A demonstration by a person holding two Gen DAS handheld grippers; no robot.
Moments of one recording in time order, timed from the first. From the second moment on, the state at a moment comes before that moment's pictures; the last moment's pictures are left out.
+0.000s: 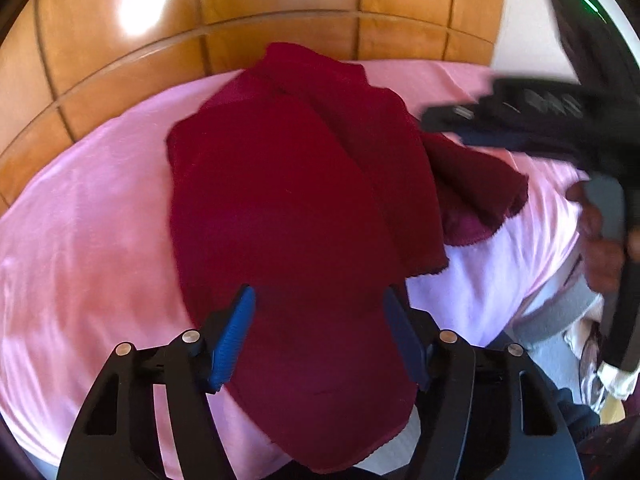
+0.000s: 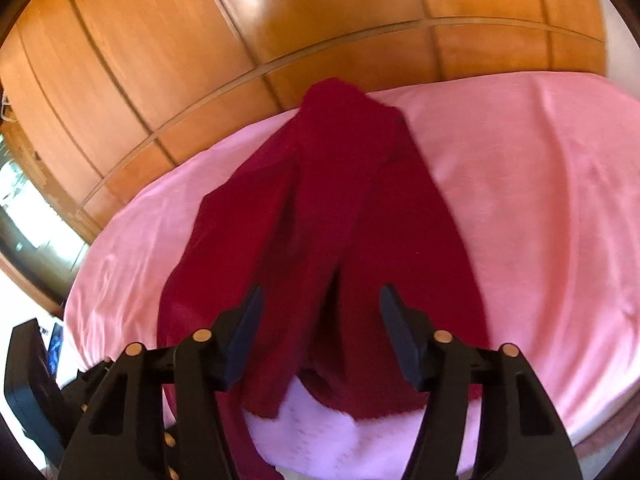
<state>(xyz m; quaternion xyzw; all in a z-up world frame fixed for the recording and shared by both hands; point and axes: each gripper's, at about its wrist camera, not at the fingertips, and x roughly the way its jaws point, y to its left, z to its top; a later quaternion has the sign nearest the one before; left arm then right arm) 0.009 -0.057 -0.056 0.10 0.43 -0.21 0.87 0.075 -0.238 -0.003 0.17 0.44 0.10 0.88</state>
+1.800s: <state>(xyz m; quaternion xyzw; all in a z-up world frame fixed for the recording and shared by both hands) 0.144 0.120 -0.035 -0.20 0.44 -0.13 0.86 0.121 -0.386 0.002 0.15 0.48 0.04 0.86</state>
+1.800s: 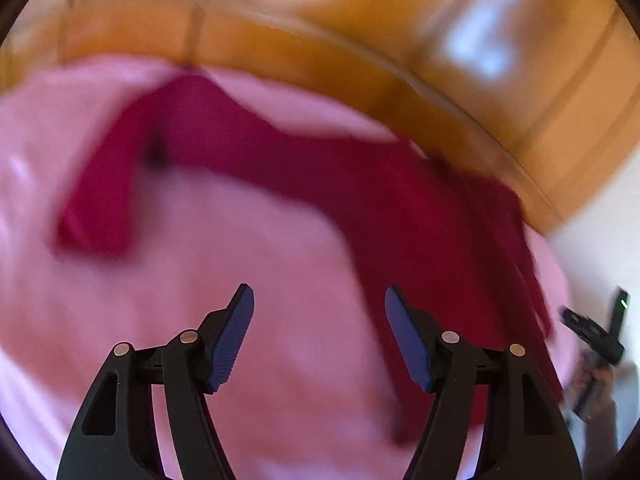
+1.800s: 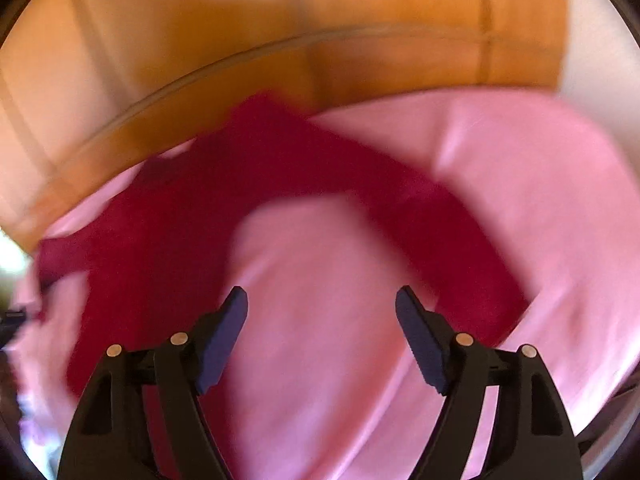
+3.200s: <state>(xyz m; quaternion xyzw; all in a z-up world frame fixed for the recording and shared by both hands) 0.051 0.154 -0.085 -0.22 0.52 -0.12 0.81 0.019 -0.303 -0.079 0.20 0.58 0.15 0.78</state>
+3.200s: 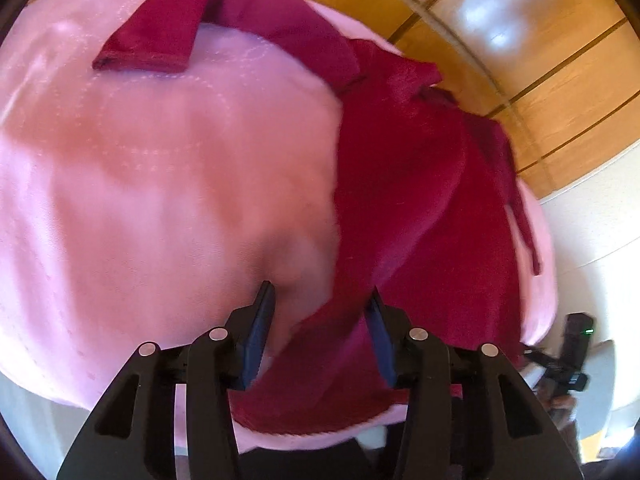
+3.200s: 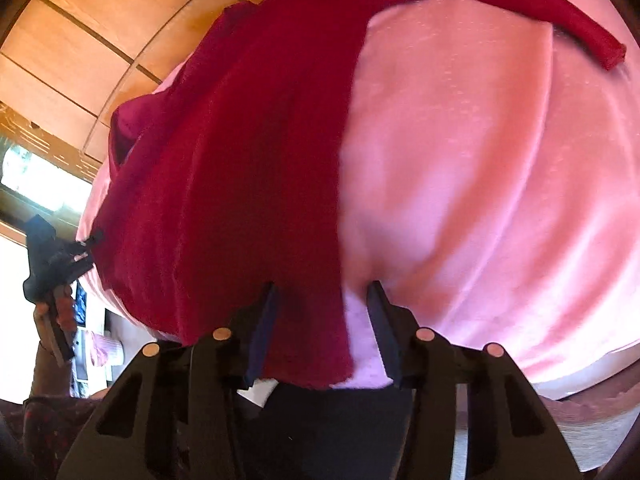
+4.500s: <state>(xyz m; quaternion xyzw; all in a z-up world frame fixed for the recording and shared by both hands) 0.125 0.227 -0.032 -0.11 0.43 0.13 0.89 0.100 -0.204 -0.038 0.07 0.50 0.18 0.84</state>
